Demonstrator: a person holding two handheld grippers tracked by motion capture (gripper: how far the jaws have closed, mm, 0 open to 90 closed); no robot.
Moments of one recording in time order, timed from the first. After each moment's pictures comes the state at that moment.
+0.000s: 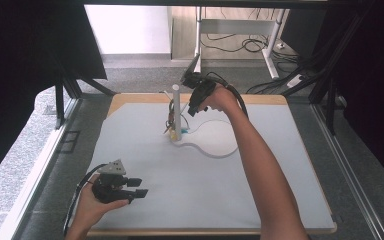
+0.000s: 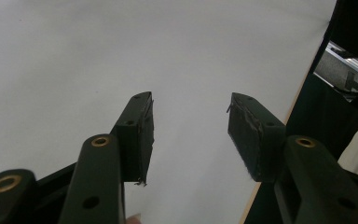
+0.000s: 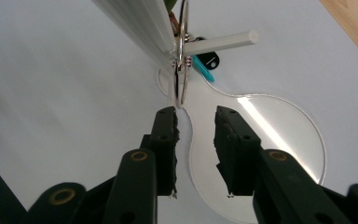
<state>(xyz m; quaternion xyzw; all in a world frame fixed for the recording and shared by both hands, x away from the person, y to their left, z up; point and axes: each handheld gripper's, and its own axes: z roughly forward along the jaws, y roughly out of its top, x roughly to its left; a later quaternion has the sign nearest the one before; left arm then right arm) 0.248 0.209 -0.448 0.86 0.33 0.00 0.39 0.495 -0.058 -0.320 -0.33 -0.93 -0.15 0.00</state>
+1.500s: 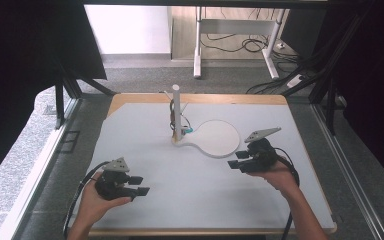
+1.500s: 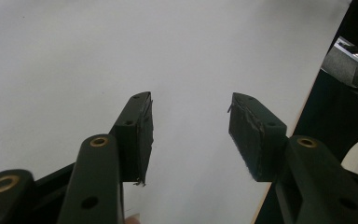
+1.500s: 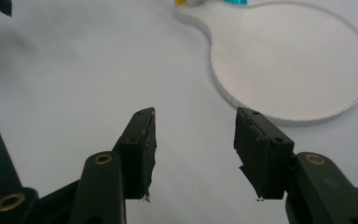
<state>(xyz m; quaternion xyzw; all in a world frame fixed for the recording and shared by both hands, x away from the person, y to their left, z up) 0.257 0.206 -0.450 0.86 0.34 0.00 0.38 0.325 -0.224 -0.408 -0.34 -0.86 -0.36 -0.07</state>
